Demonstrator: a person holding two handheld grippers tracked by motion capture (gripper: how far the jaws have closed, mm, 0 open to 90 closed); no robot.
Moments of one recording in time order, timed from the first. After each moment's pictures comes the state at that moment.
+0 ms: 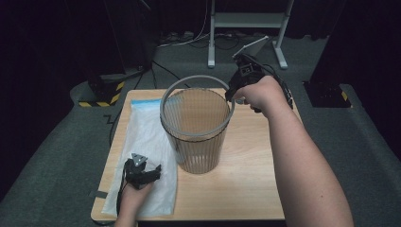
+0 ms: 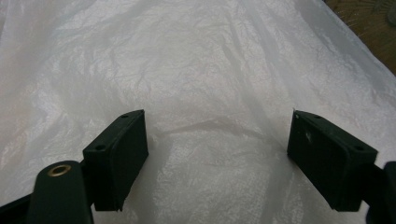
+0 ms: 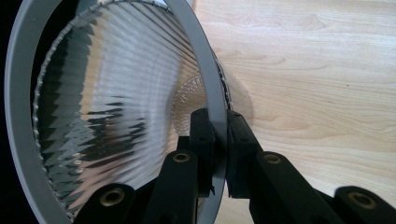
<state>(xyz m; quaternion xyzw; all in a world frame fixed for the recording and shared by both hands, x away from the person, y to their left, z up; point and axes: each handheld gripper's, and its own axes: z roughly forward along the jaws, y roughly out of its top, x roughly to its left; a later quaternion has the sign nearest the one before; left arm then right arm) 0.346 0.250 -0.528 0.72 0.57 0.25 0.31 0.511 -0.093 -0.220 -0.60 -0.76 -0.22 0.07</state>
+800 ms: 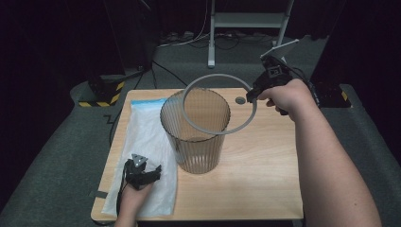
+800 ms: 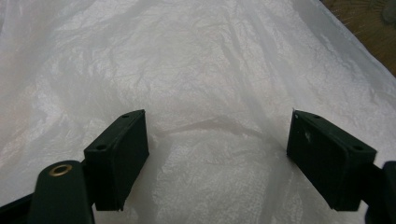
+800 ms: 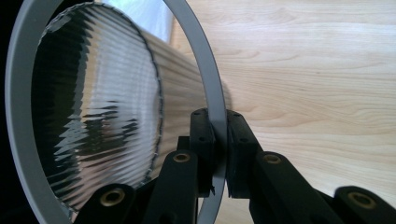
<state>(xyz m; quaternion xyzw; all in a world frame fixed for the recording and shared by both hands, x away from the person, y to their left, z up) 0.344 0.249 -0.528 0.72 0.57 0.25 0.32 0.506 -0.160 -0.221 -0.62 -0.74 -0.24 0.08</state>
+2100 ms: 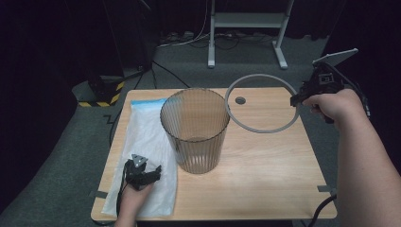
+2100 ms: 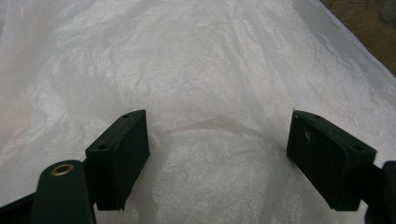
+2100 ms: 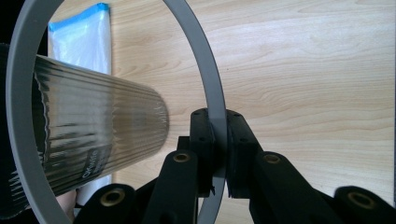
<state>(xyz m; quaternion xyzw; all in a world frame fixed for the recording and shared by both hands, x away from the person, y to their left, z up) 0.343 0.249 -0.528 0.72 0.57 0.25 0.31 0.493 -0.276 -0.230 -0.69 -0.68 -0.25 0.04</state>
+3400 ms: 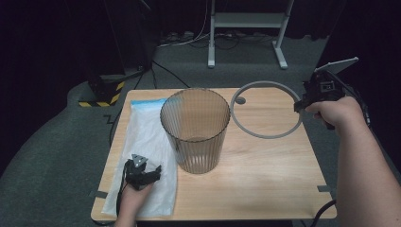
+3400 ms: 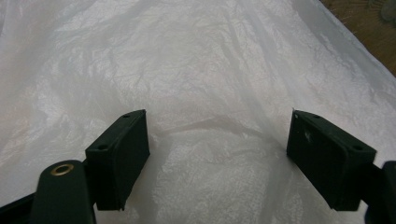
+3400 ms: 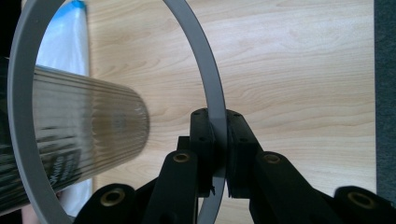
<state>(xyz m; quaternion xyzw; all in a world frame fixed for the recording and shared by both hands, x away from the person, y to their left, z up) 0.343 0.249 -0.528 0.72 0.57 0.25 0.31 0.493 -0.290 -0.255 -0.70 -0.68 -0.23 0.03</state>
